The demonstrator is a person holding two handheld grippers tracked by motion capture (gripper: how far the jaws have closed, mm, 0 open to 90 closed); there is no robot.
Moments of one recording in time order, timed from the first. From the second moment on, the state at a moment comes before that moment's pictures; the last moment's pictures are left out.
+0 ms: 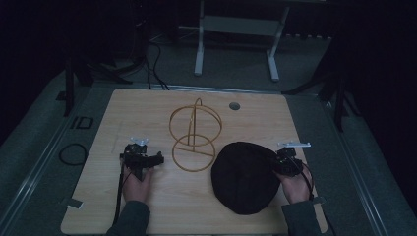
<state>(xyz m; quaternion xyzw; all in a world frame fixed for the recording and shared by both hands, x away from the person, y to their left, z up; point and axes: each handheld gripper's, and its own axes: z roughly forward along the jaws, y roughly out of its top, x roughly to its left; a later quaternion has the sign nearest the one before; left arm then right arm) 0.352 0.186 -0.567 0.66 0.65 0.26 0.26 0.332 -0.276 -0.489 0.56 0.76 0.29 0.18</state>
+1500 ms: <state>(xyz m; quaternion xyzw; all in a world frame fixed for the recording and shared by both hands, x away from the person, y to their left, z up) 0.352 0.186 -0.567 0.67 0.65 0.26 0.26 0.386 -0.294 -0.412 0.55 0.77 0.28 0.16</state>
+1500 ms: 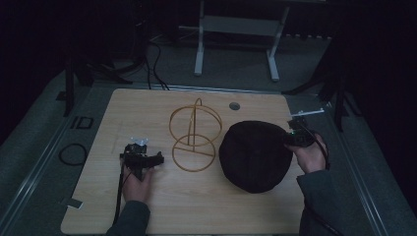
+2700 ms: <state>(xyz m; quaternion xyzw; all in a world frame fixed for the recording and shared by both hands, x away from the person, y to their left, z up) 0.352 0.186 -0.567 0.66 0.65 0.26 0.26 0.425 -0.308 -0.350 0.56 0.77 0.27 0.14</state>
